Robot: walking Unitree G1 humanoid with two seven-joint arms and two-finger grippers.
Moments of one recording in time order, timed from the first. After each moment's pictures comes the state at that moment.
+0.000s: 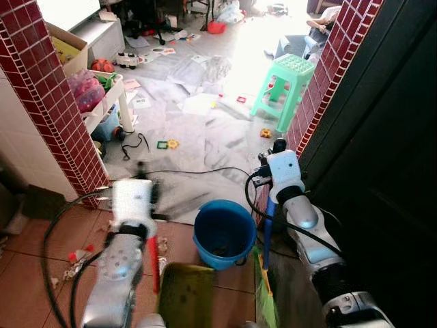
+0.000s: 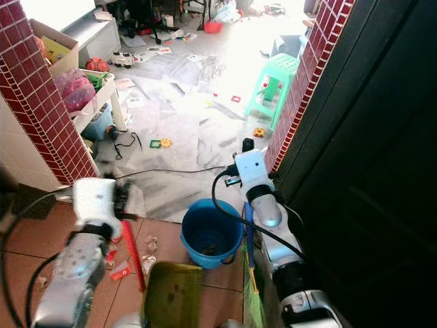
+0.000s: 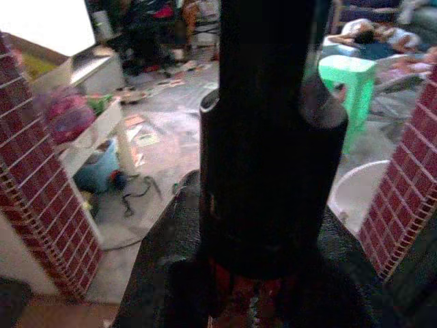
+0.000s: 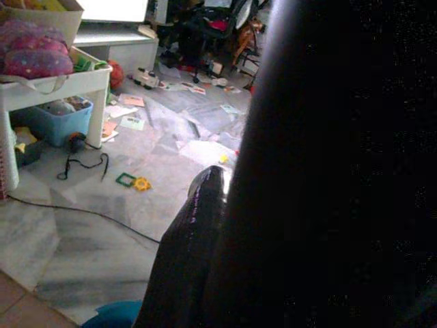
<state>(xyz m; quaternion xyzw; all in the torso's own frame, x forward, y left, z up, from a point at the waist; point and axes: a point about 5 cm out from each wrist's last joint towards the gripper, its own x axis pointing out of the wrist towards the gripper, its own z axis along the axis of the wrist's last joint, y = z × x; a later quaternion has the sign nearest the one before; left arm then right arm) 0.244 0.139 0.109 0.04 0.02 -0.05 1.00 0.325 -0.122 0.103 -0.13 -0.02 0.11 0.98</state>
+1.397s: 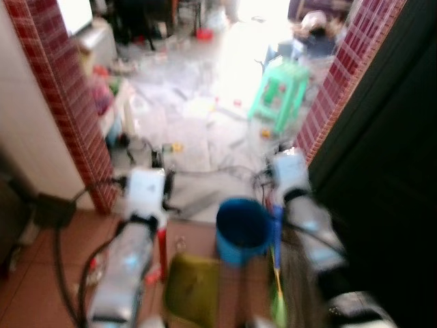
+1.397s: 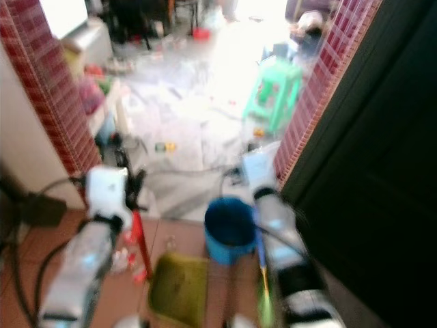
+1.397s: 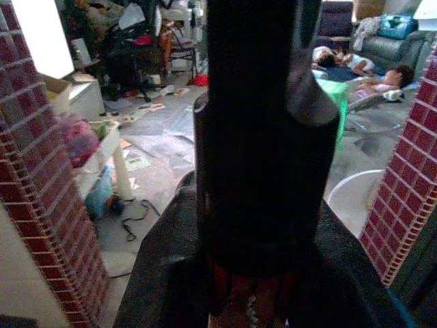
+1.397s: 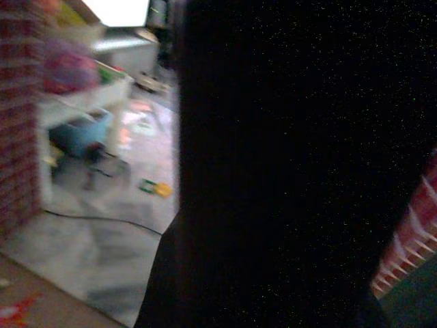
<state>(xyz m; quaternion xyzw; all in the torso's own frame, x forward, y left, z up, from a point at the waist) 0.253 0.132 0.123 0.05 0.01 -0.05 1.00 0.322 -0.110 0.101 -0.11 -0.02 0.14 0.98</state>
